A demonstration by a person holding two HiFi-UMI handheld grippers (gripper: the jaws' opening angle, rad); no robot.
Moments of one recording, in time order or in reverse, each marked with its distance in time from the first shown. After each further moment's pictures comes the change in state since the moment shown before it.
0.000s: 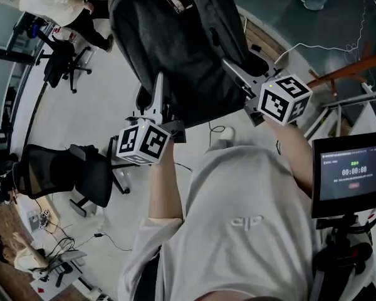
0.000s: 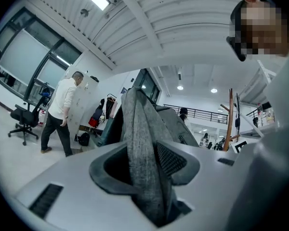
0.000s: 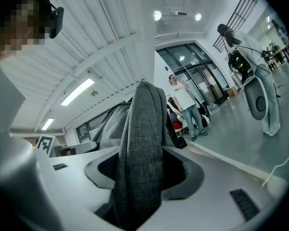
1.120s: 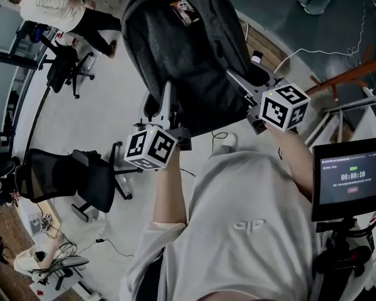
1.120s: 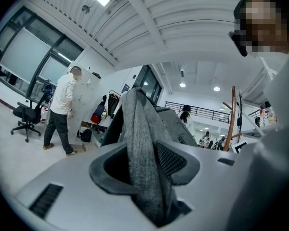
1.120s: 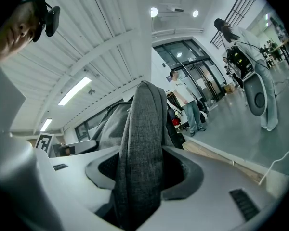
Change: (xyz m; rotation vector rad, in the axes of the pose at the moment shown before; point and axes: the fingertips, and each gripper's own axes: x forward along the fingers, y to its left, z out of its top) left arm 0.003 0.003 -0.014 -0.017 0.040 0.022; right arm 0.001 -0.009 -0.016 0.031 0.036 -0.014
